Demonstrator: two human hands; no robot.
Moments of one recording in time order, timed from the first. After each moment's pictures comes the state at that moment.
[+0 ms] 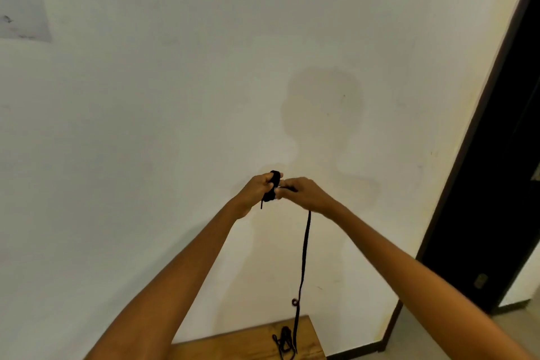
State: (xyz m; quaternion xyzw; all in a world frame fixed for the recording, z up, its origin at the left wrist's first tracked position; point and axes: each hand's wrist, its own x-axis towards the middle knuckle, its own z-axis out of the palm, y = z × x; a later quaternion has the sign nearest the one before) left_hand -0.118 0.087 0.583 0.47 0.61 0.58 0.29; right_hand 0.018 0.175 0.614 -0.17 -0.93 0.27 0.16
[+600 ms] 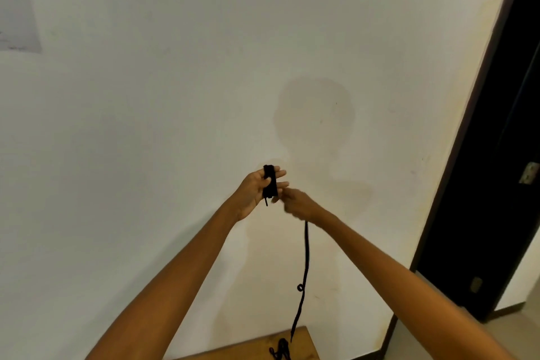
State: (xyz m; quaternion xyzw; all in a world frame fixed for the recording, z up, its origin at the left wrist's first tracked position) left_hand -0.113 0.090 0.603 0.45 0.46 0.68 0.36; right_hand 0.005 0.188 0.602 -0.24 -0.92 0.30 0.12
